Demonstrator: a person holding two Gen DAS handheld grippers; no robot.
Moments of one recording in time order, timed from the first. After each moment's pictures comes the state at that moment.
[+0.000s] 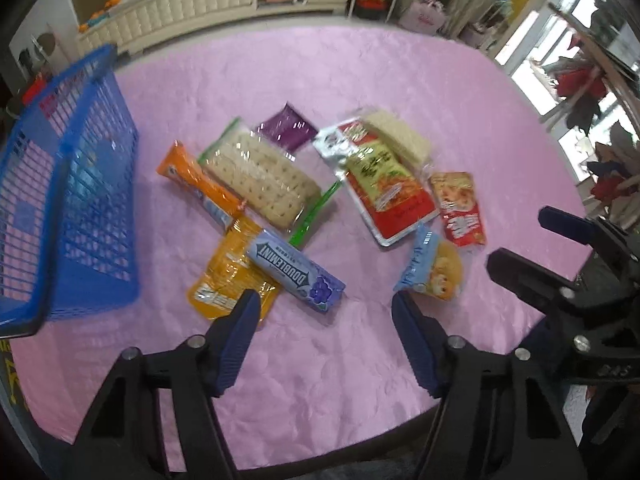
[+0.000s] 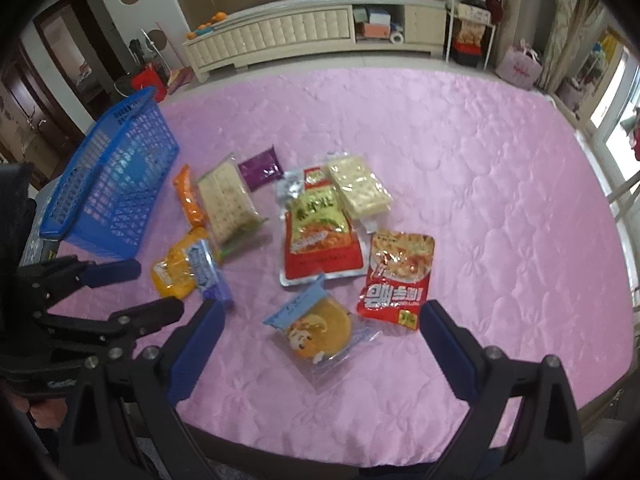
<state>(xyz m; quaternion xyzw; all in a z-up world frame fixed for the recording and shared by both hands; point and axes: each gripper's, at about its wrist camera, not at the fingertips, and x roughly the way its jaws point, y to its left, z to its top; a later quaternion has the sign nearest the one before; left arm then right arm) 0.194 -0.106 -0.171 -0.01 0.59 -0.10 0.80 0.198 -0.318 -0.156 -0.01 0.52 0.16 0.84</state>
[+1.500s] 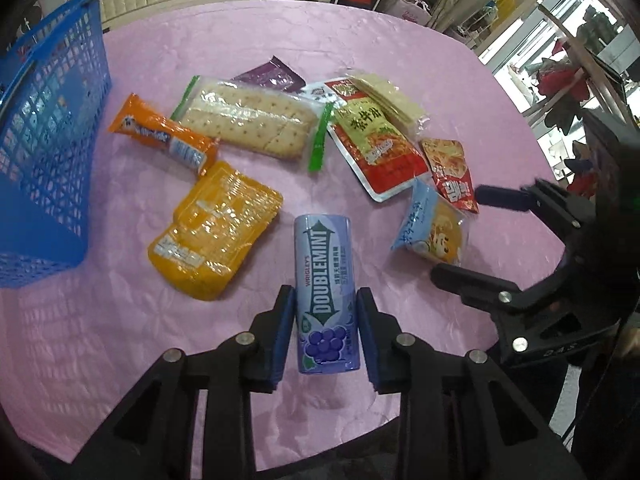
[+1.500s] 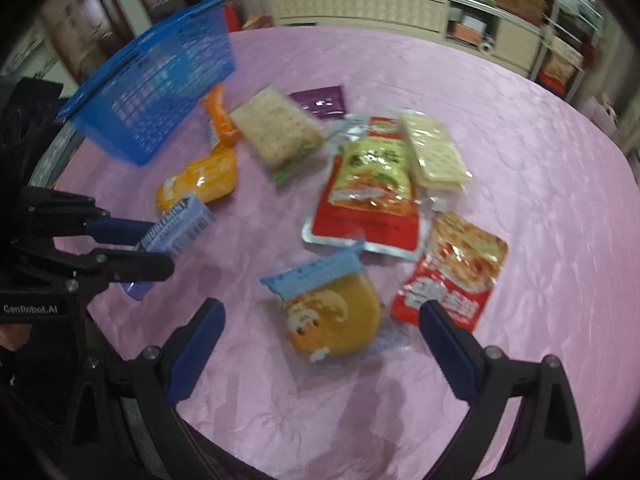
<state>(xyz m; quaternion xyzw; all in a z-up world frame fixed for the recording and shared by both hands) 0.166 -0.099 -0.220 -0.06 0.59 -0.16 0.79 0.196 -0.293 -0.208 -0.13 0.52 0.30 0.79</state>
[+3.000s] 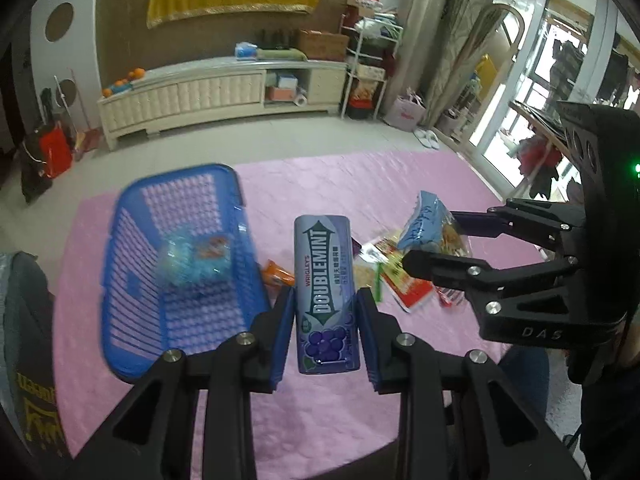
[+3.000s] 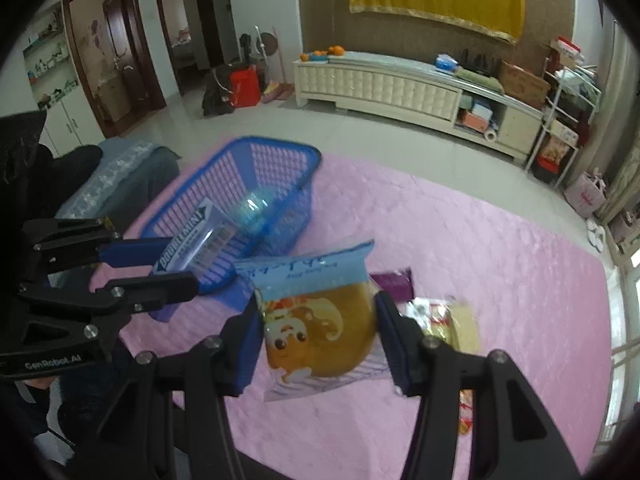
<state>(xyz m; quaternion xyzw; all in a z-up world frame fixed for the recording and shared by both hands) 0.147 0.030 -0.032 -0.03 0.43 -0.13 0.89 0.190 -0.166 -0.034 -0.11 0.41 0.31 0.85</state>
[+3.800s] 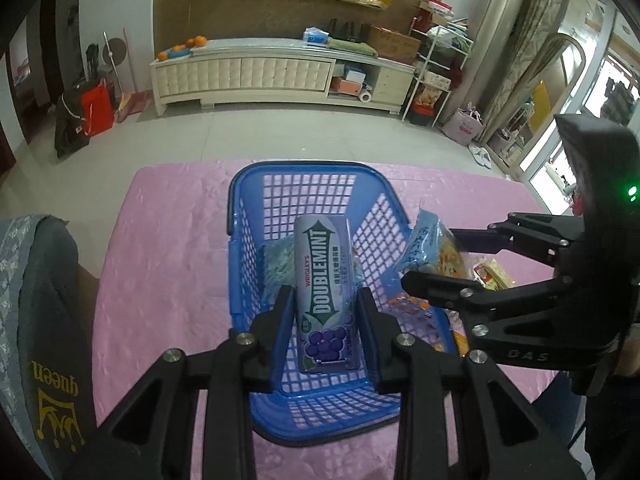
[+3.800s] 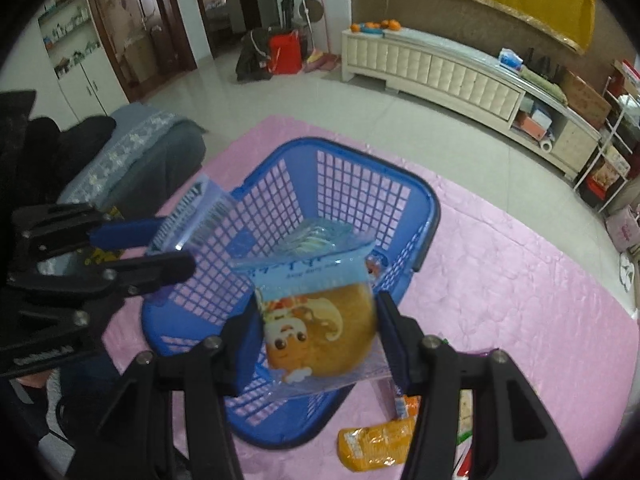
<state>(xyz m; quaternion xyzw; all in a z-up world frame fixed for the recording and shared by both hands) 0.201 0.165 -0.064 -0.08 0.45 -0.06 0.89 0.247 -0.017 -0.080 -0.17 0.45 0.35 0.80</state>
